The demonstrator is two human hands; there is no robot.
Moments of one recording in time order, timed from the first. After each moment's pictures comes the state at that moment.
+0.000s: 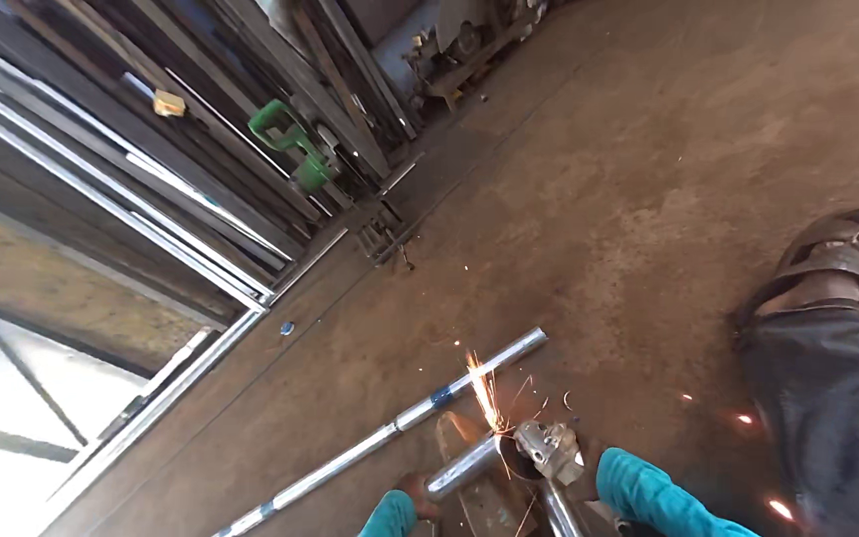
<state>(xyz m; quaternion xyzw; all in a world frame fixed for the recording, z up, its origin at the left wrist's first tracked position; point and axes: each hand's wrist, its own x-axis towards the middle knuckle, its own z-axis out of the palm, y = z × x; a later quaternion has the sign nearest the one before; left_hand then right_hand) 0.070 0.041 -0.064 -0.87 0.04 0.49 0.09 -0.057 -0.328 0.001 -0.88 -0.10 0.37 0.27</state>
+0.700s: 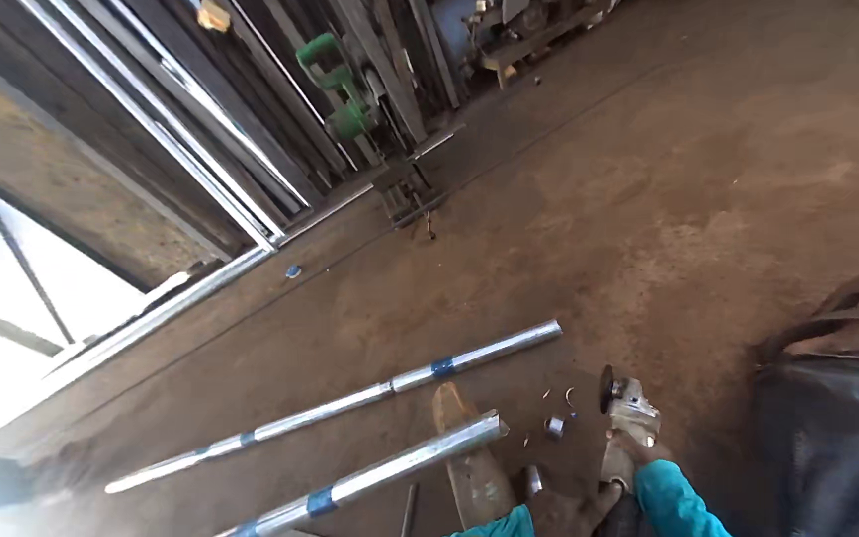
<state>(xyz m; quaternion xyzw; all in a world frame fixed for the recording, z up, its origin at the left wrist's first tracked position) -0.061 -0.176 -0.013 -0.80 0.36 0.48 -0.03 -0.053 -0.338 -0.146 -0.62 0.49 0.12 0.59</state>
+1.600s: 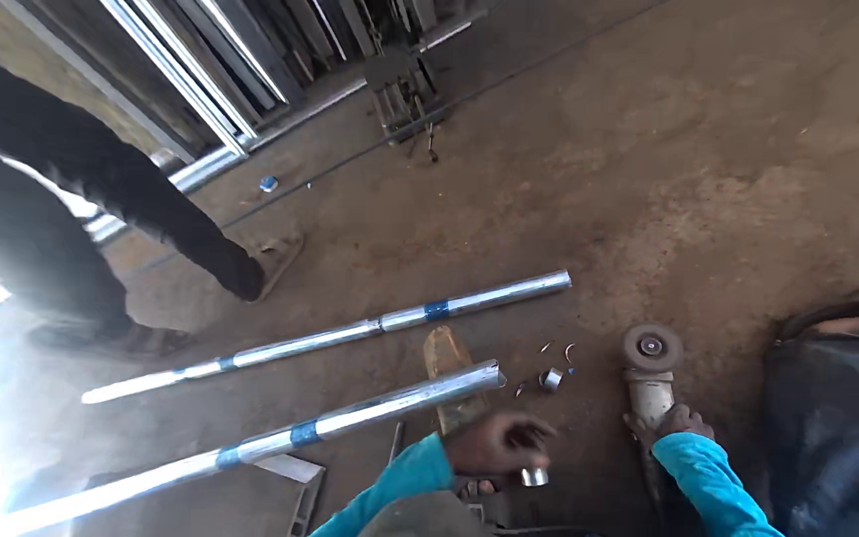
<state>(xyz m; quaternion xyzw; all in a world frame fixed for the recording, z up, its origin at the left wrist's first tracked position) -0.014 -0.065 -0.035 -0.73 0.25 0.45 -0.45 -0.072 -0.378 -0.173 -0.85 0.37 0.31 0.20</state>
